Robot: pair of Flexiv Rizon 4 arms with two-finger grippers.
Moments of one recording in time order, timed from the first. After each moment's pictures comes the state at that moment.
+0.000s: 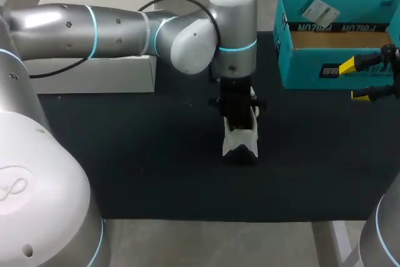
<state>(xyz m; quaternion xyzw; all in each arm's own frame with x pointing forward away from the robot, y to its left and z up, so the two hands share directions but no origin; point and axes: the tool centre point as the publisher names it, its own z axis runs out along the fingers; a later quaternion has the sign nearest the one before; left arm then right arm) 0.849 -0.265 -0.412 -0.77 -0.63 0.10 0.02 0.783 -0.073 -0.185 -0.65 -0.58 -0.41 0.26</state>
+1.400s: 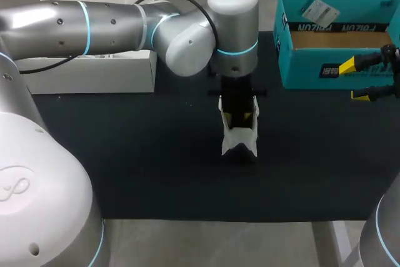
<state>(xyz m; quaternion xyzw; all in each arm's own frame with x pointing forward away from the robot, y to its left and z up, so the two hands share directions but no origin) 0.888 -0.266 -0.388 -0.74 -0.67 0.02 -0.05 0.783 -0.074 -0.185 -0.65 -0.58 -0.41 0.26</state>
